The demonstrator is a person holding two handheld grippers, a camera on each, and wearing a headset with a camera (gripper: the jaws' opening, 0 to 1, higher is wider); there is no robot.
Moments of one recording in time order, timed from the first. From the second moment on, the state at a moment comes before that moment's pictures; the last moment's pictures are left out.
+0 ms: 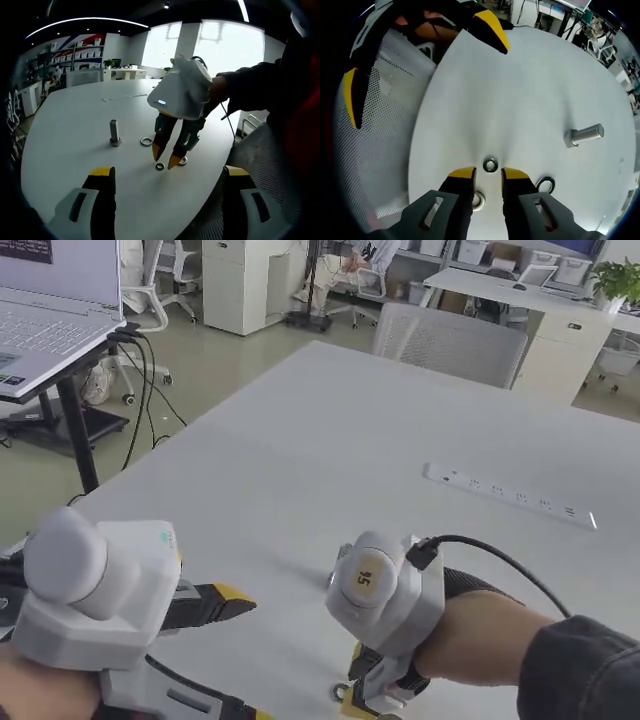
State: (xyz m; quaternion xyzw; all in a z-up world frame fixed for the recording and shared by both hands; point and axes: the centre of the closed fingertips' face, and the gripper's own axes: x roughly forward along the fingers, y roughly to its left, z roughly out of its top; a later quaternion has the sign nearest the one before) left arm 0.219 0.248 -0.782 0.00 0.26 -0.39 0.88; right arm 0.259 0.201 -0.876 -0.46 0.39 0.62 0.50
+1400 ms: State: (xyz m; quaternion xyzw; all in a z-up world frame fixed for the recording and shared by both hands) left arm 0.220 0.249 -0.779 -0.01 0.25 -0.39 0.89; right arm 0.260 0.205 -0.878 -0.48 0.36 0.63 0.49
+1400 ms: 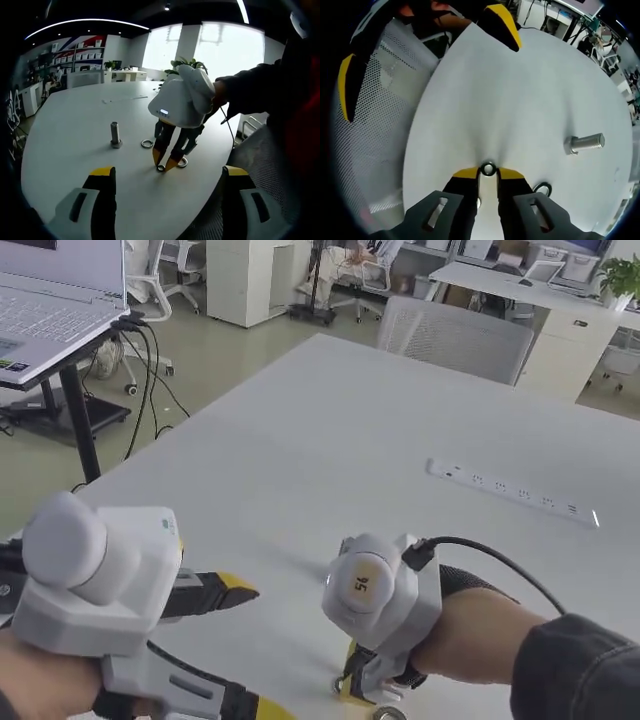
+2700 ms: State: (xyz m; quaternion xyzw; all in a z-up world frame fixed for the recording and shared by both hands) left arm 0.219 0.247 -0.779 0.00 0.26 -0.39 0.88; right arm 0.273 0.162 -0.853 -0.47 0.38 0.60 0.53
